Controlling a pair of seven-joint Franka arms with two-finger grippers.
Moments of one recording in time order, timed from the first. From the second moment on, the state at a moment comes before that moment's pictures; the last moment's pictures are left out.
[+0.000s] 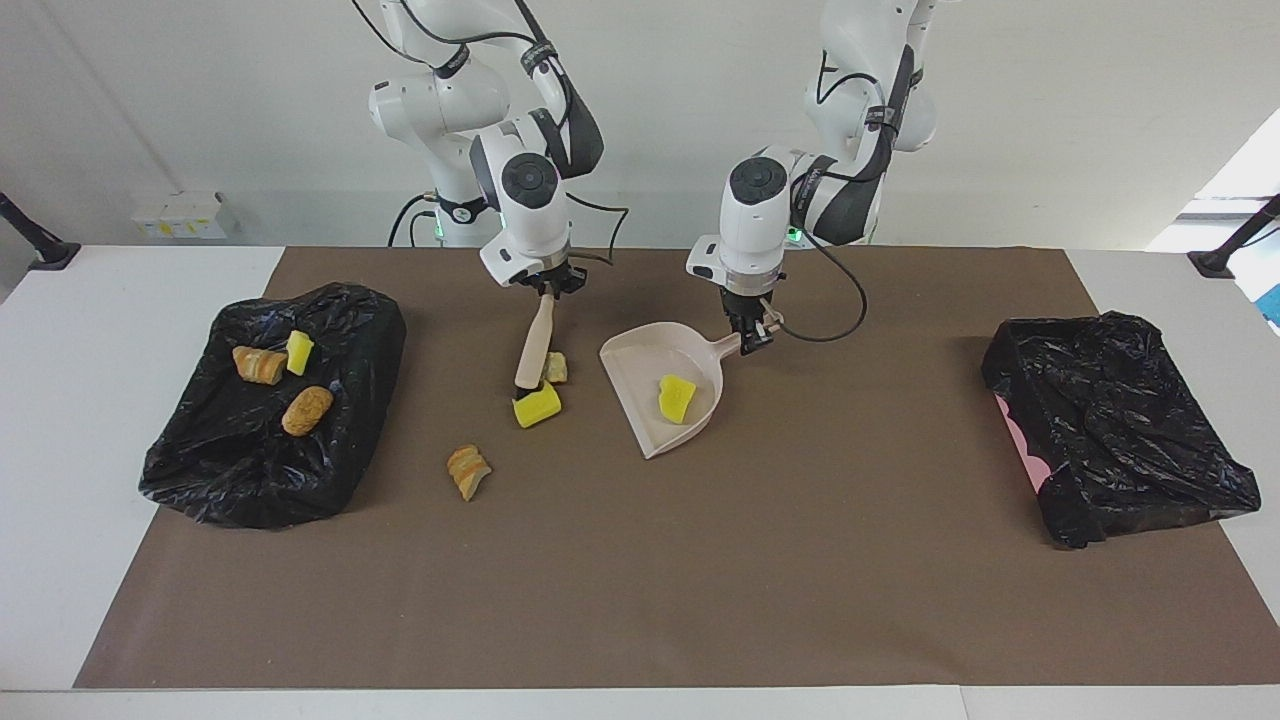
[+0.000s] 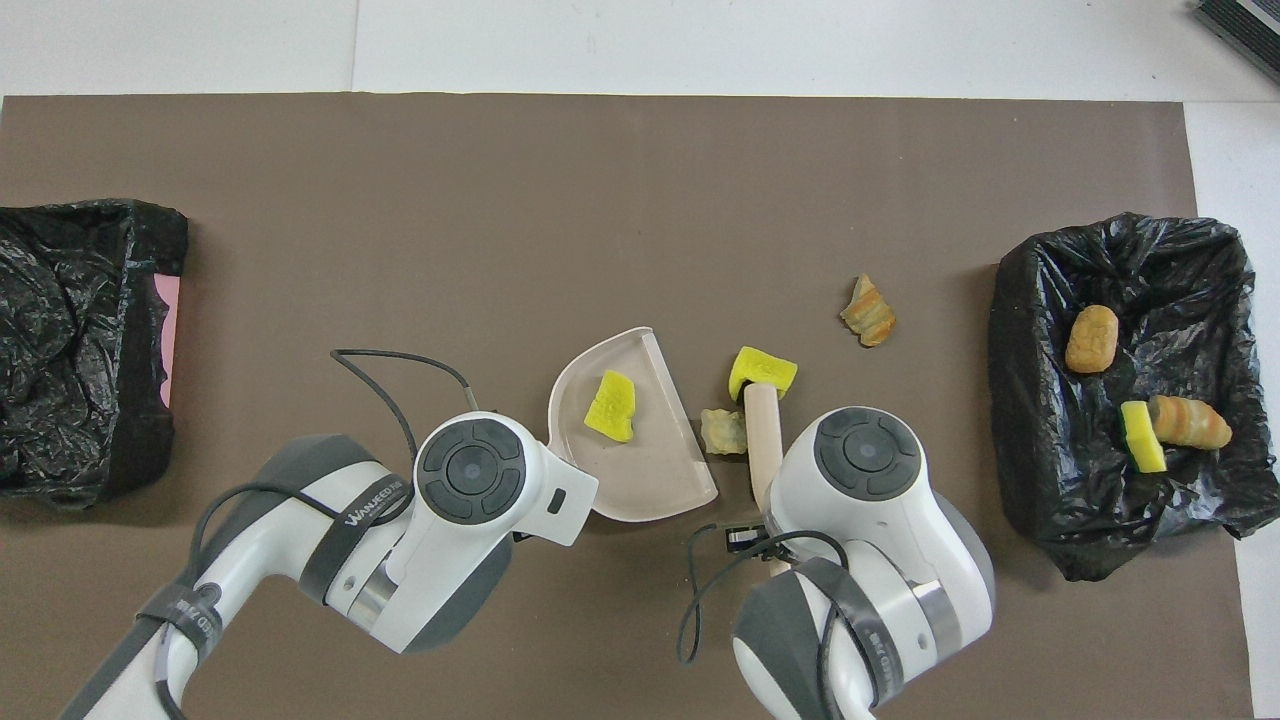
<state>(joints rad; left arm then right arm) -0.65 0.05 0.01 -2.21 0.08 2.21 0.58 0.28 -0.03 0.24 -2.27 0.16 1.97 0.31</state>
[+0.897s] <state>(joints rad) -0.65 0.05 0.01 -2.22 0.08 2.21 0.47 0.15 -0.02 0.24 -2.09 0.08 1.83 0.11</state>
